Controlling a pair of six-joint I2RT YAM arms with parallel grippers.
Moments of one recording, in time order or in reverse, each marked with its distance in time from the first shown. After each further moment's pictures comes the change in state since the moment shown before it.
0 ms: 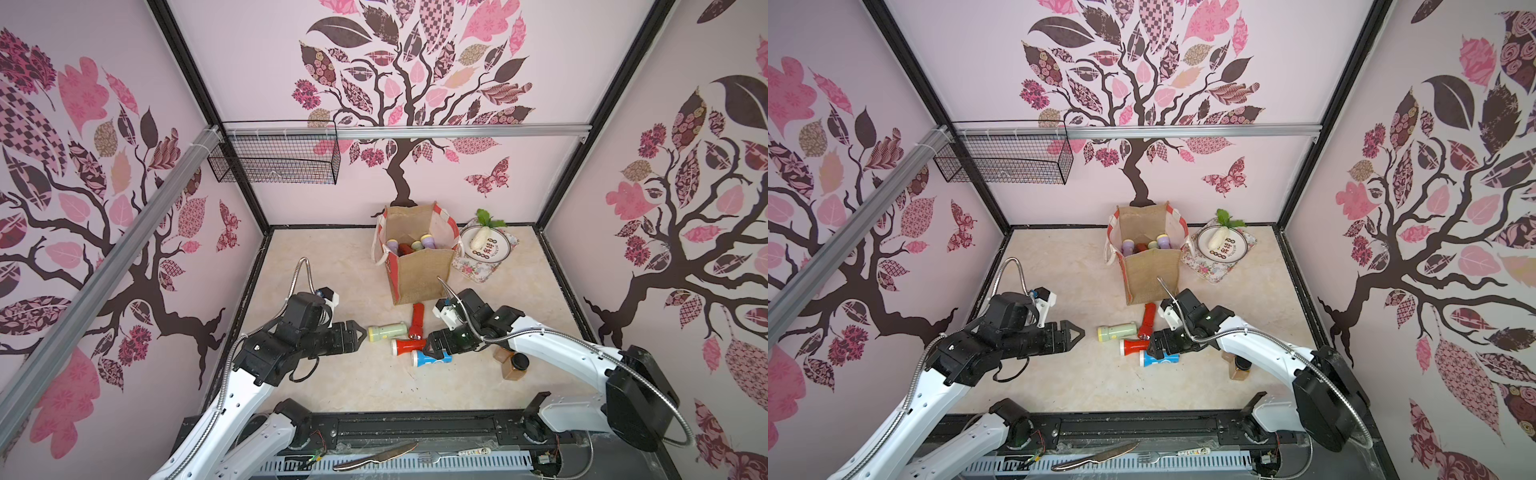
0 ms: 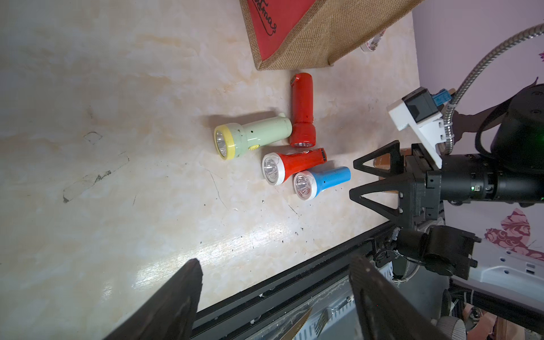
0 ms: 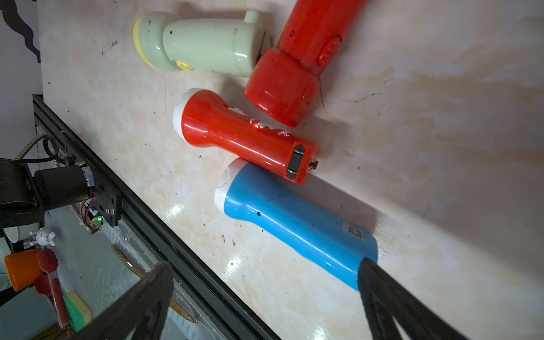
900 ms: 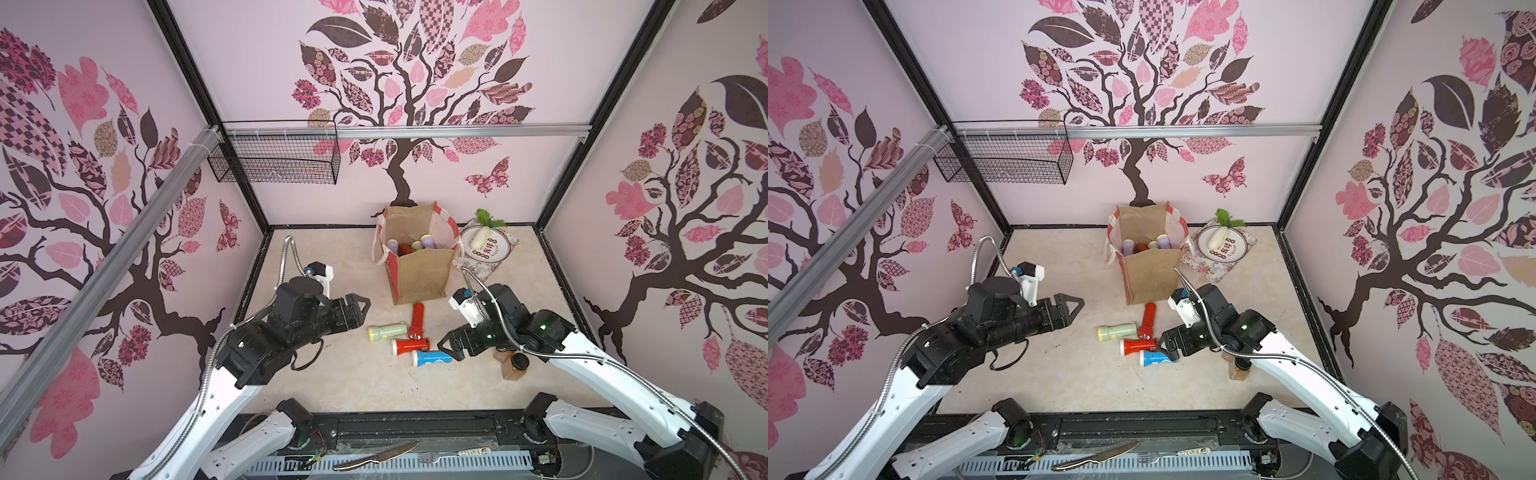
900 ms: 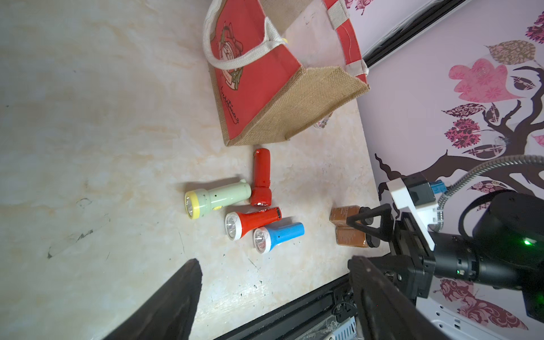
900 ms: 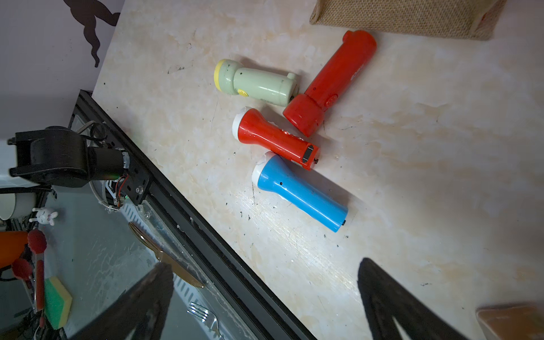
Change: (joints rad) left arm -0.124 0.010 0.224 0.048 -0.203 -0.174; right arm -0.010 -0.317 0.082 -0.226 0.063 -0.105
